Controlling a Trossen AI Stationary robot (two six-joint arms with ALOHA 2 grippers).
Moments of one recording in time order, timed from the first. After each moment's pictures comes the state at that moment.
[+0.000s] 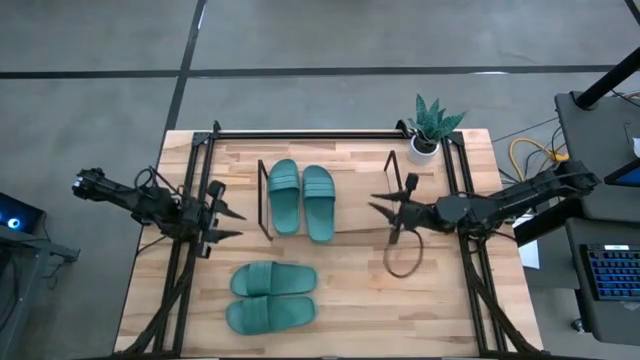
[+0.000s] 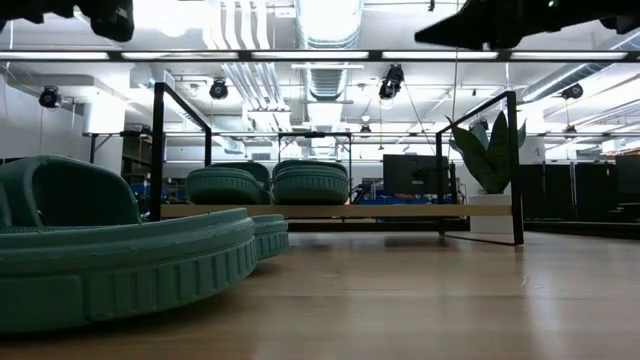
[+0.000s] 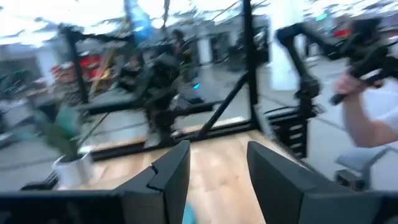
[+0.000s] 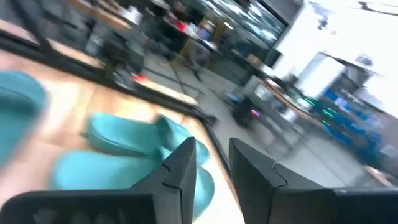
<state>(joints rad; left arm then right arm) -0.36 0.37 0.35 0.05 -0.17 0.14 0.27 1.02 0.47 0.48 0.60 -0.50</state>
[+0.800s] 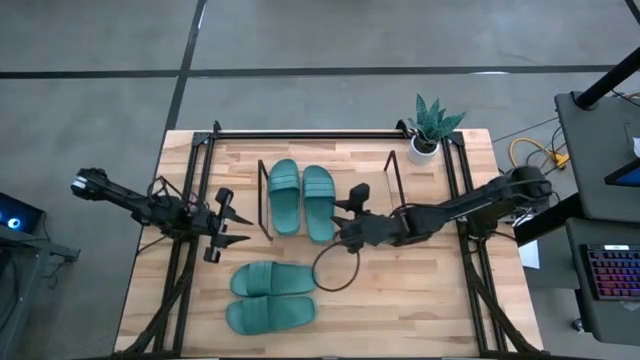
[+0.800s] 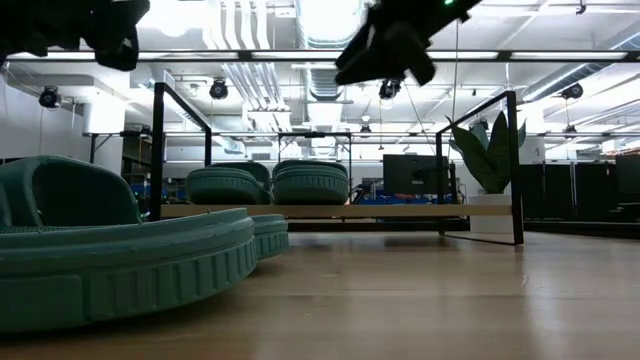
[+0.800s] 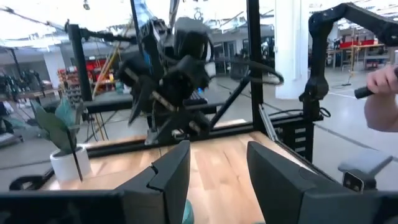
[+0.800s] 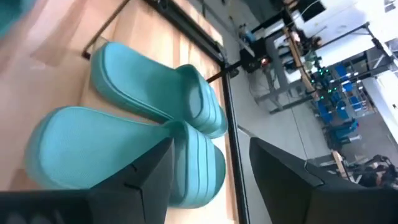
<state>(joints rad) -0.36 0.37 0.17 0.31 -0.20 0.12 0.25 1.57 1.04 -0.02 0.71 -0.55</state>
